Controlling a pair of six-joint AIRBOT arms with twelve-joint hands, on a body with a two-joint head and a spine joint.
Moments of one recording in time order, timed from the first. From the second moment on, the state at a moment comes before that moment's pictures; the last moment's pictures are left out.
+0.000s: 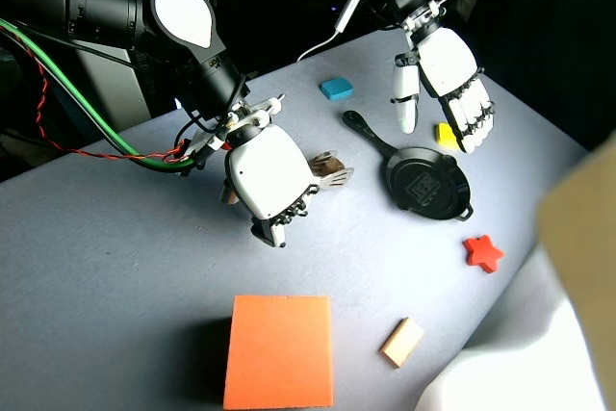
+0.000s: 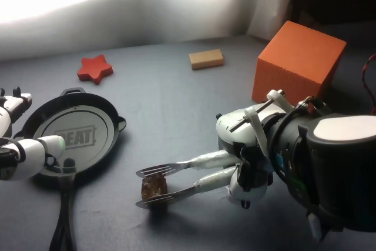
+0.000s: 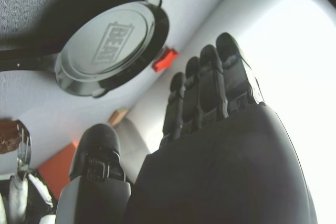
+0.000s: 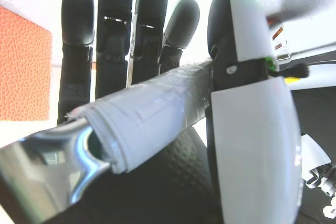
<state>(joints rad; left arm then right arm) 0.73 -0.74 0.67 -1.32 -0.94 1.86 -0.27 -1.37 0.86 -1.17 -0.92 0.52</state>
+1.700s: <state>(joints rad) 0.73 -0.74 0.70 -1.32 -0.94 1.86 -0.21 -1.36 0.86 -1.16 -0.90 0.50</state>
